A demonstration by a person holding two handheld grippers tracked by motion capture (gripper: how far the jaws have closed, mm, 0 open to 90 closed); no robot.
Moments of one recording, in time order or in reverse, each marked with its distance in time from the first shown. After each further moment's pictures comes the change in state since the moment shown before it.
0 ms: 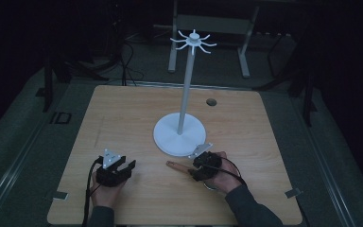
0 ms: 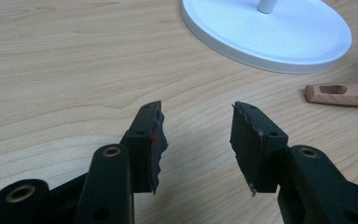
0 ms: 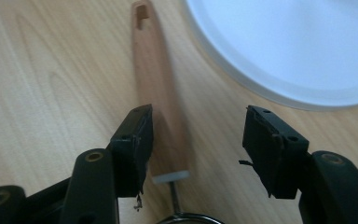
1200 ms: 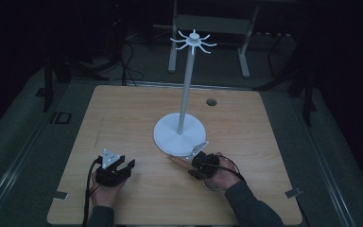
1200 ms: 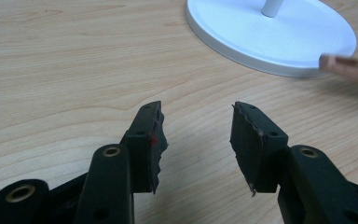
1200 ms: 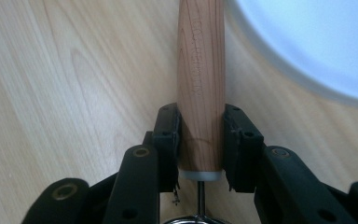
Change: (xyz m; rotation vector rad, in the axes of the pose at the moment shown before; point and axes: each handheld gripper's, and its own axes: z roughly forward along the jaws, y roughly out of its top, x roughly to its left) left arm 0.001 0.000 -0.001 -0.010 0.016 -0.005; right arm -0.003 0.003 0.008 0.067 0.108 -0.022
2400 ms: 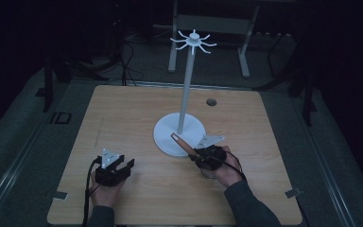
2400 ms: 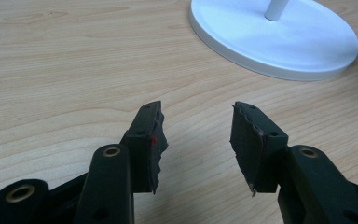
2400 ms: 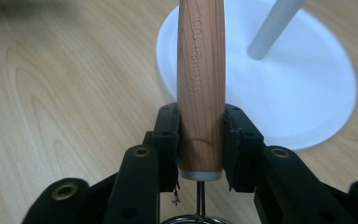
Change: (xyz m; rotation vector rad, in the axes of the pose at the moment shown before) left arm 0.001 0.000 -0.001 -0.008 0.010 -0.006; right arm -0.011 0.002 -0.030 -0.296 -0.120 0.095
